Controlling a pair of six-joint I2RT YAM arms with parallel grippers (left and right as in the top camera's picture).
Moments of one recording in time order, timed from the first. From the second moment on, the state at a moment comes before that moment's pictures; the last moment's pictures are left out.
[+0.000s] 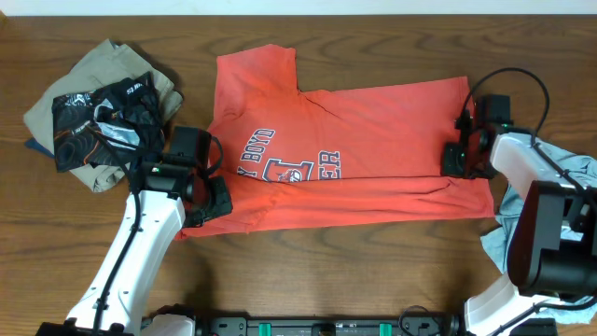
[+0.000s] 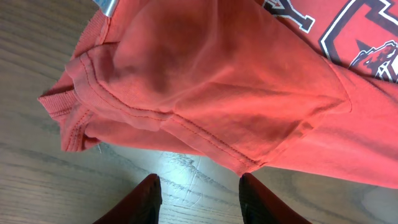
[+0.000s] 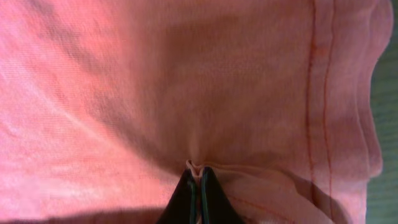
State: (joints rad) left arm -0.15 1.32 0.91 -1.00 0.05 -0.45; right arm -0.13 1.83 1.07 -0.62 -0.04 0.04
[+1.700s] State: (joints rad) left arm -0.15 1.32 0.91 -0.96 0.05 -0.45; right arm -0.25 1.82 1.24 -0.72 0.09 0.18
